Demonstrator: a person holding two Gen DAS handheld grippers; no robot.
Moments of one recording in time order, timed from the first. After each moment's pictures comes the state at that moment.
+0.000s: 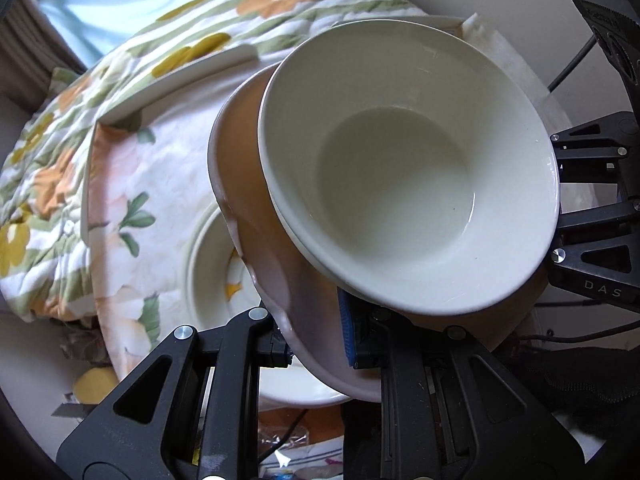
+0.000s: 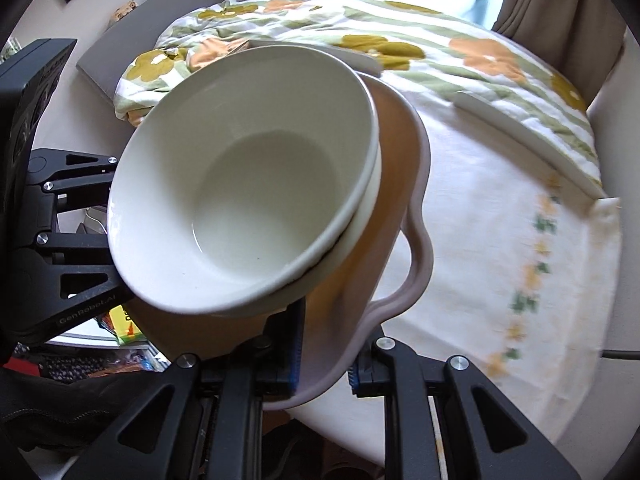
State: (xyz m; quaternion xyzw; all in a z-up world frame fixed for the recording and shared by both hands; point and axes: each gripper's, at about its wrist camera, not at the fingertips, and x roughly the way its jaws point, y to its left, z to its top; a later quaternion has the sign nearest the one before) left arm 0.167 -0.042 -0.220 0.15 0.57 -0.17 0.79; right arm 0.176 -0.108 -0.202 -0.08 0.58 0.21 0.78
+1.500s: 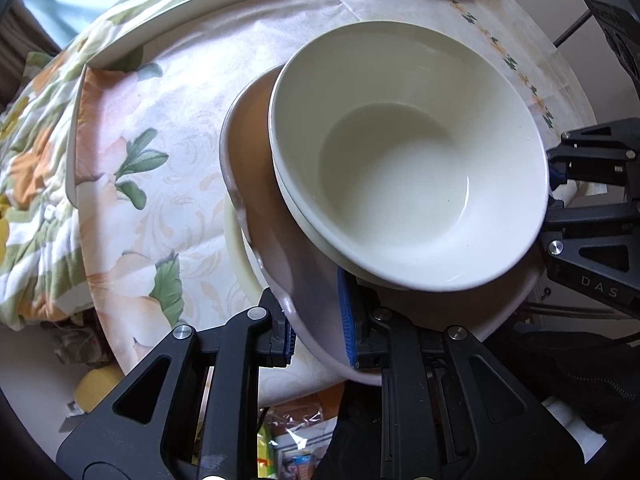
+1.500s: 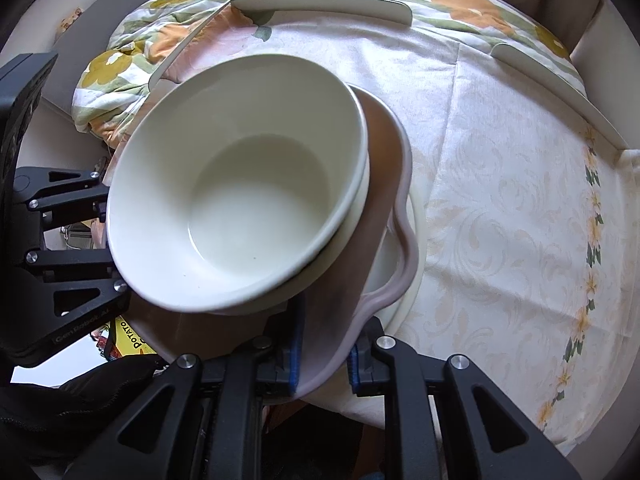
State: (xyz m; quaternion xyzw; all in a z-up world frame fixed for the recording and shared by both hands) left arm 0.174 0.032 -0.263 0.15 0.61 -0.21 0.74; right arm 0.176 -0.038 -0.239 -0.04 0.63 0.13 0.76
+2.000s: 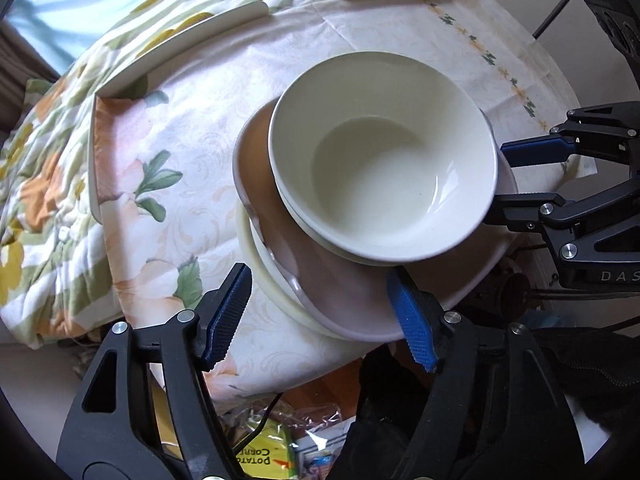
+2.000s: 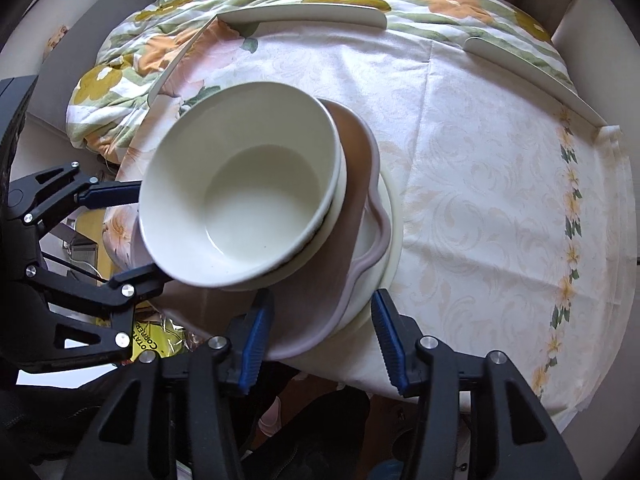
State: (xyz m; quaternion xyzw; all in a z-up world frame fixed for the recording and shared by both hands) left arm 0.160 0.035 -0.231 0.18 0.59 -0.23 0.75; right arm 0.159 -0.049 -0.211 -0.01 0.63 0.11 0.77
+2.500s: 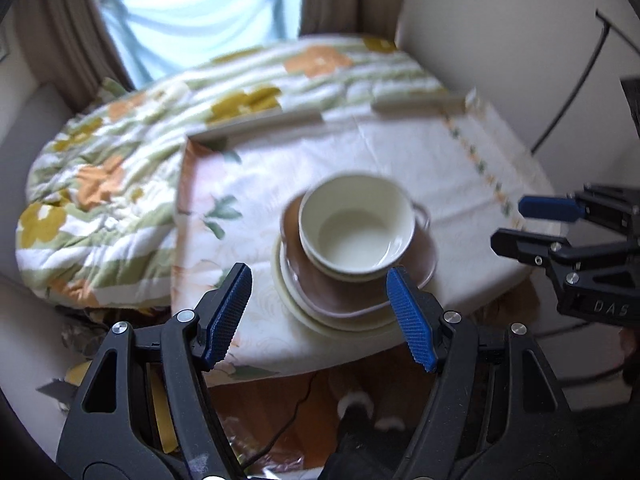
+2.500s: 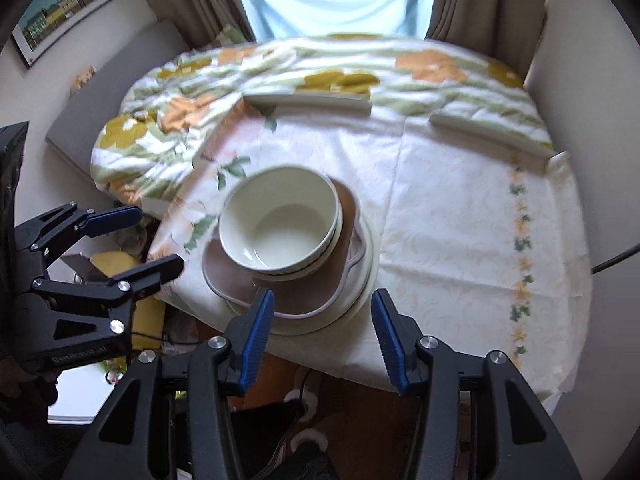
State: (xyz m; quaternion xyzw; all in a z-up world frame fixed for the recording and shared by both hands) left arm 0.077 0.041 -0.102 0.09 0.46 -0.13 0.87; right arm 0.083 -0.072 -0.102 0.00 0.51 0.10 0.86
